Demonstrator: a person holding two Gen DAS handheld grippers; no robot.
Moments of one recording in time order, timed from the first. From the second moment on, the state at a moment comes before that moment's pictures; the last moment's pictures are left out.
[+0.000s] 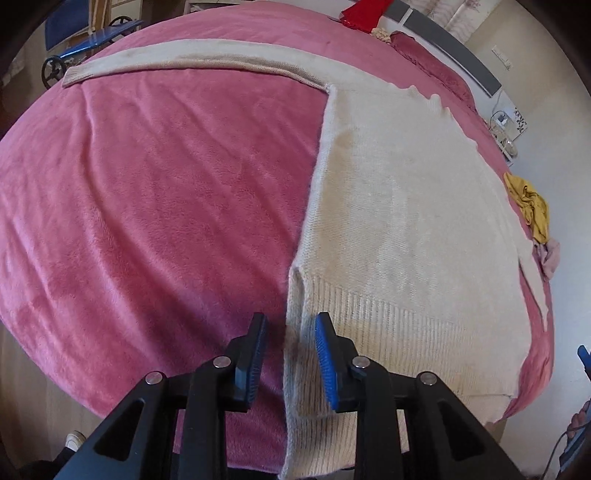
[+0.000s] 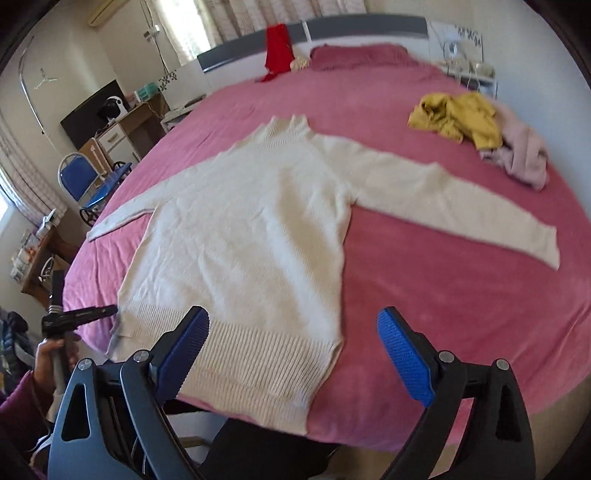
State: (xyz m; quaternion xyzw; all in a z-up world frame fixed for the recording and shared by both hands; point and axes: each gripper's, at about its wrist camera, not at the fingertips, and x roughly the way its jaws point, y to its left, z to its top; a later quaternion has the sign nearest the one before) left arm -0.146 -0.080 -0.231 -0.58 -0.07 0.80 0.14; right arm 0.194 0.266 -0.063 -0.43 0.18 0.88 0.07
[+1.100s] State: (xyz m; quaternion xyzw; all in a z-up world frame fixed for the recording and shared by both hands) left arm -0.176 -0.059 -0.243 -0.57 -0.04 0.80 0.19; right arm 0.191 0.270 -0.114 -0.52 0.21 0.82 0.12
